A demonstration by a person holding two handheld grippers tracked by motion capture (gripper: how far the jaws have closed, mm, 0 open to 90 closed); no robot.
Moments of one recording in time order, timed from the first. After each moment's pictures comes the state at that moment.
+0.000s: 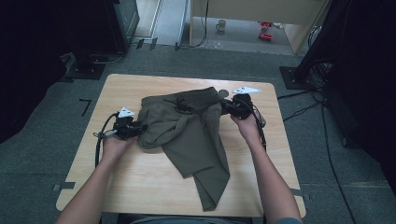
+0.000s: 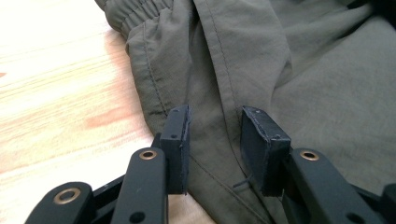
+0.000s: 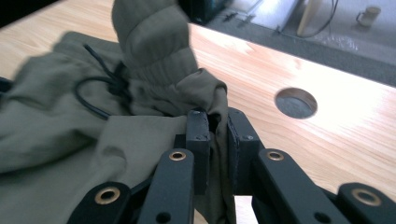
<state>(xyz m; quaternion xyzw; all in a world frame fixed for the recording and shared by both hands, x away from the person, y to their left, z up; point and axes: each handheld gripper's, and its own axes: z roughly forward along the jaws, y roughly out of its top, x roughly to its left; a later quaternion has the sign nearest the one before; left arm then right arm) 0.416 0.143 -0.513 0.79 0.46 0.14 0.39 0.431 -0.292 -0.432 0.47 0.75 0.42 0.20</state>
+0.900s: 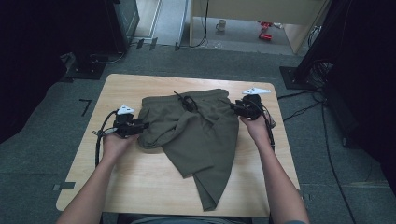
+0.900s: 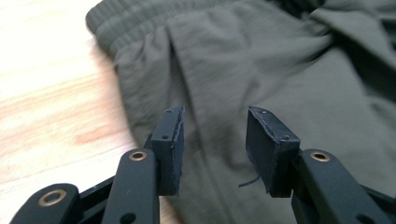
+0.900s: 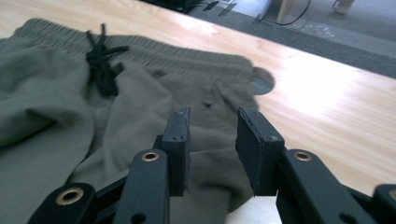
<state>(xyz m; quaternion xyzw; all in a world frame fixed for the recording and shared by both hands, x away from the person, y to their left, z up) 0.409 0.134 -0.490 0.78 0.45 0.13 0.41 0.428 -0.325 -0.435 0.49 0.75 0.39 0.21</state>
